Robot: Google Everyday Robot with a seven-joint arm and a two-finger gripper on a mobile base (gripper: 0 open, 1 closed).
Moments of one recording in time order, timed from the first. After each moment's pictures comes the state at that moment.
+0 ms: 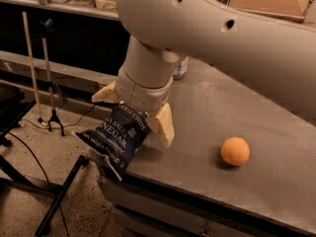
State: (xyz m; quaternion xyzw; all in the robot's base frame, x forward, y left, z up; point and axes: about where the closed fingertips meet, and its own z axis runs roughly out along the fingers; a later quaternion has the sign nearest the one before) arm 0.441 0.057 0.870 -0.96 0.23 -0.01 0.15
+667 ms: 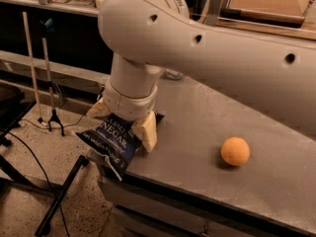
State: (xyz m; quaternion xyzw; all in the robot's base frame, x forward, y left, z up) arm 0.439 0.082 0.842 -0.97 0.20 0.01 0.14
